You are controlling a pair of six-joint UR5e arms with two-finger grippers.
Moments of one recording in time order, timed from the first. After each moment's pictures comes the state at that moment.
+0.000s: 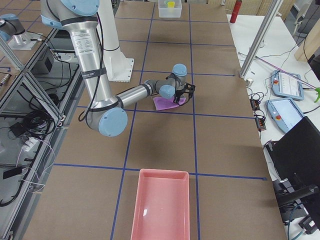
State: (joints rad) left arm -1.50 -1.63 -1.59 -1.75 -2.46 -0.04; right arm 0.76 -1.29 1.63 -1.14 2.10 1.34
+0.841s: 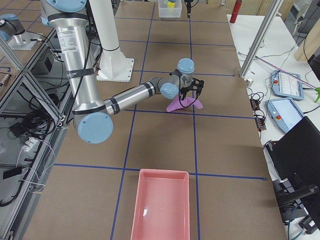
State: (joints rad) left arm -1.18 -1.75 -1.61 -1.98 -2.39 -0.75; right arm 1.02 -1.41 1.80 -1.16 2.31 1.20
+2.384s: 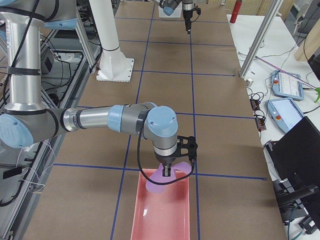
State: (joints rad) left arm -0.95 -1.90 -1.66 -2.01 -2.24 -1.12; right arm 1.85 -1.62 1.77 -1.87 2.27 -0.34
